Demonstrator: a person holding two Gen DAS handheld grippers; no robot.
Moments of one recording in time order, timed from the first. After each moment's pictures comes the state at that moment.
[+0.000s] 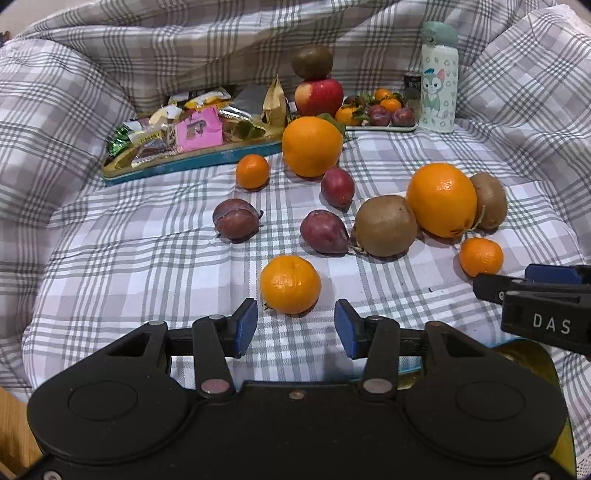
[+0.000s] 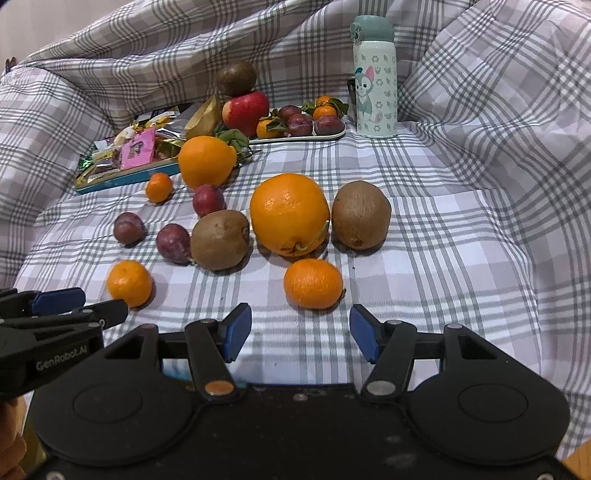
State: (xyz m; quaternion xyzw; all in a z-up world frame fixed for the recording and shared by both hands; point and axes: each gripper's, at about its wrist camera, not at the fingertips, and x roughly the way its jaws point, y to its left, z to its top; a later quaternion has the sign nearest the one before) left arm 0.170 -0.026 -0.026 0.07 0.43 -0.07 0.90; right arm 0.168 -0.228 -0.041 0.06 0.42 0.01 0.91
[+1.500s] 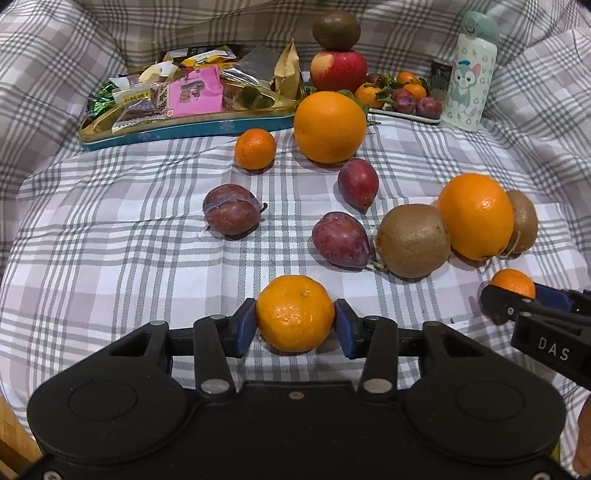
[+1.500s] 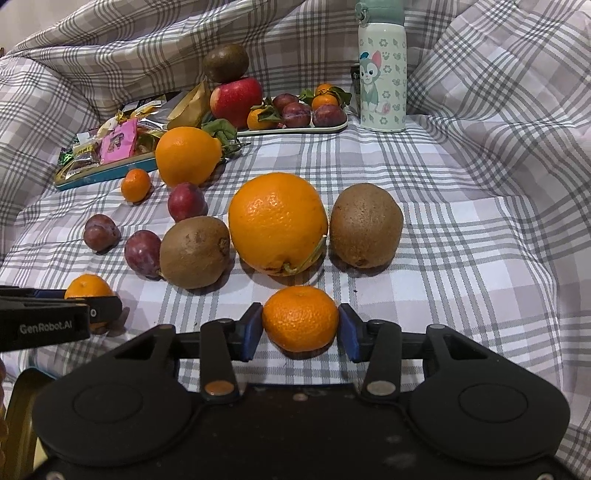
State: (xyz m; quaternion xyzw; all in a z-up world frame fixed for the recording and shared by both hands) left arm 0.215 -0.014 -0.043 0.01 0.48 -0.08 0.88; right arm 0.208 -0.232 -0.065 0.05 0.43 0.01 0.90
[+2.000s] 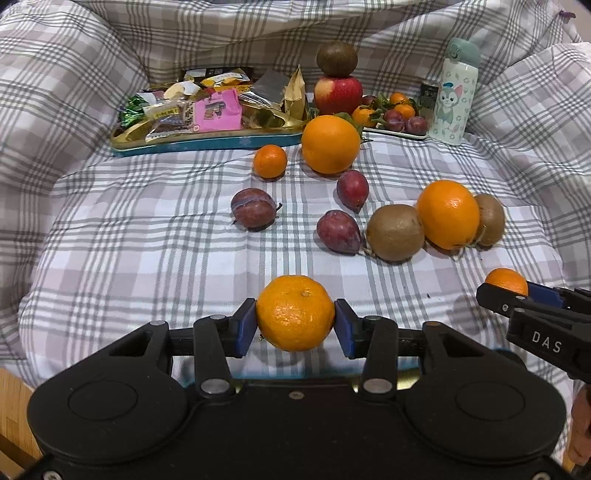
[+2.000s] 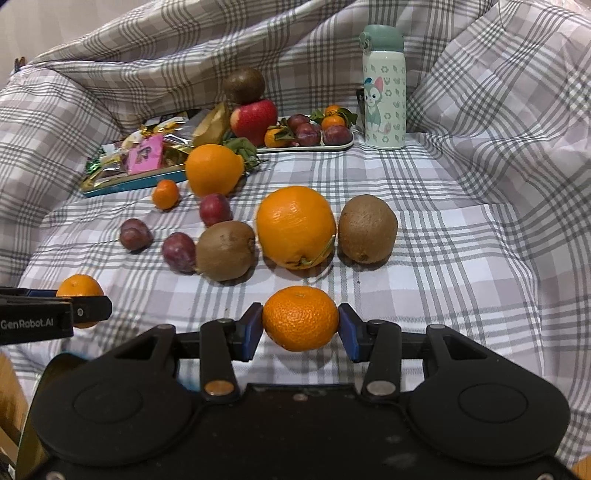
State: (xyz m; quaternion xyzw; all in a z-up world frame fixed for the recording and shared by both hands) left arm 0.167 0.002 -0.007 0.01 0.46 -0.07 0.89; right arm 0.163 -0.227 -0.036 0.05 0.40 0.02 0.91
